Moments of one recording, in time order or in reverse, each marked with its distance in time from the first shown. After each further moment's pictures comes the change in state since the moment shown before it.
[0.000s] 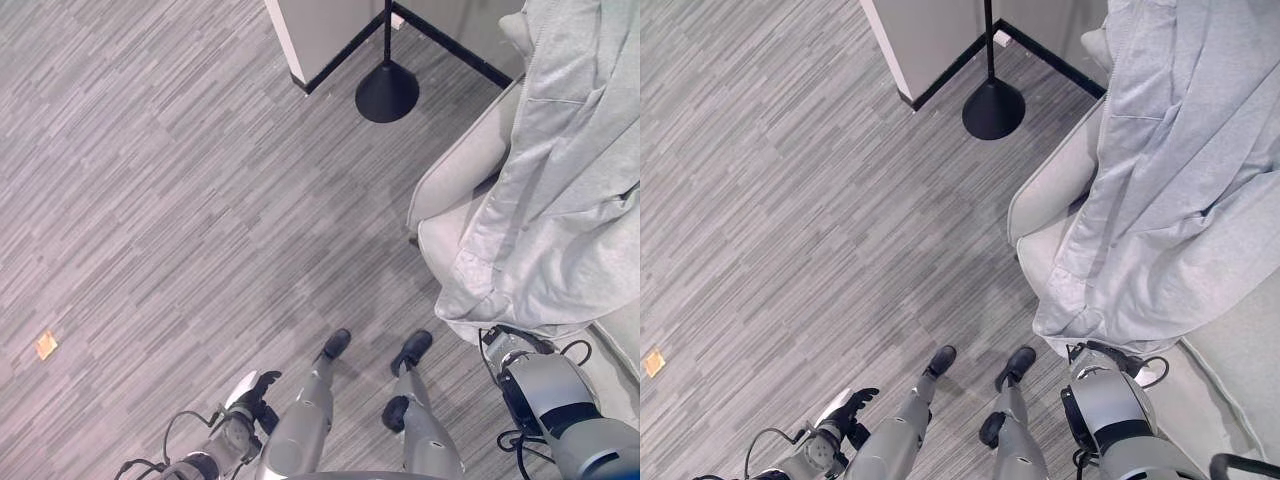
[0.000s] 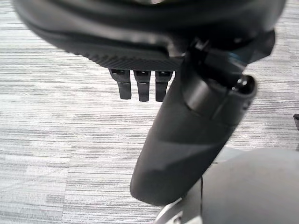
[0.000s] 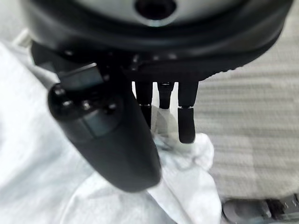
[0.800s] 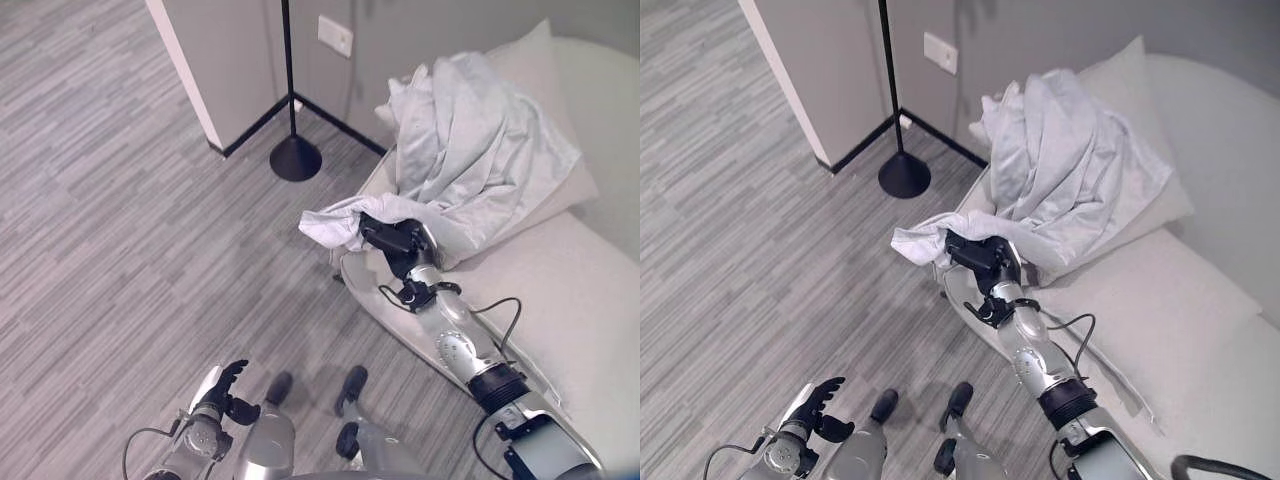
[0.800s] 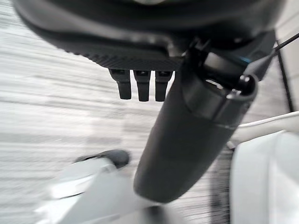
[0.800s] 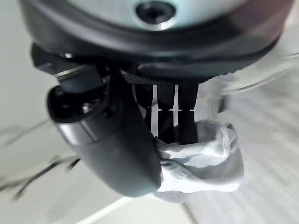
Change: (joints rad) left arm 0.172 0.126 0.280 -0.289 0.034 0.001 -0.037; right arm 0.289 -0.006 0.187 -1.384 -0.173 -0.062 0.430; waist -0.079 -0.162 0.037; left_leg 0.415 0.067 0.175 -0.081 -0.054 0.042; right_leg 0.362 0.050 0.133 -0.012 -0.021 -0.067
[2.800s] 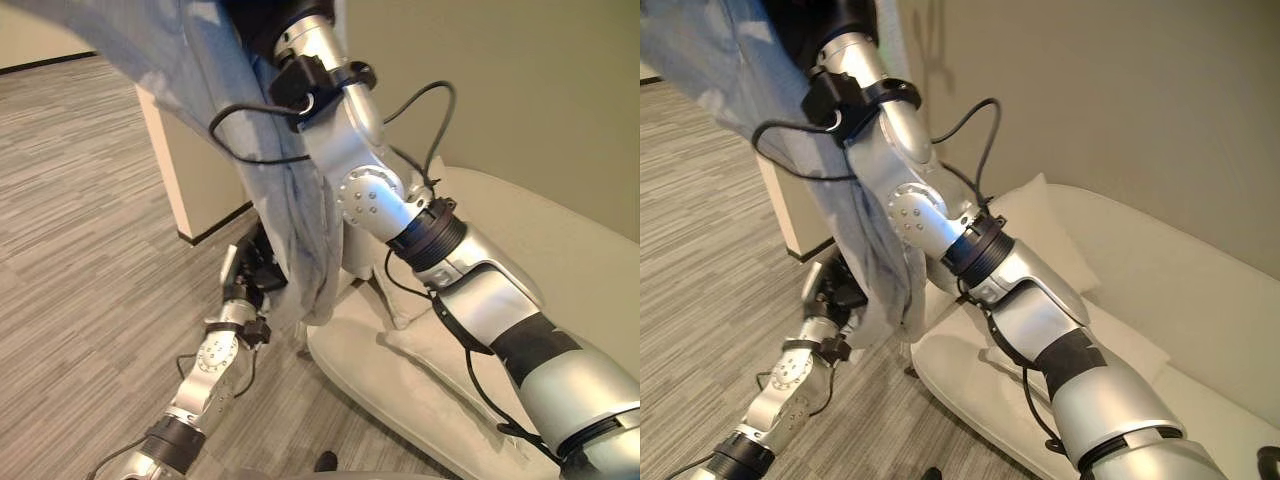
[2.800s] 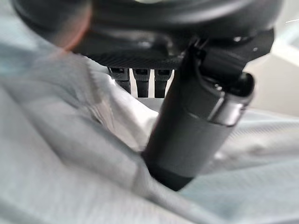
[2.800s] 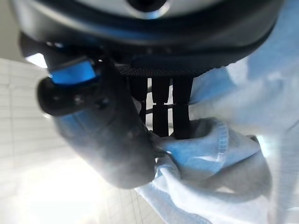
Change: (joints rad) left arm -0.166 -0.013 -0.058 -0.676 -0.767 -0.084 0.004; right arm -0.960 0.299 0.204 0.110 0.417 -0.156 -0.108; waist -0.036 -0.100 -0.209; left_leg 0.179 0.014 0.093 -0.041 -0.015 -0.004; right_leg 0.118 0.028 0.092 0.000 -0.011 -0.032
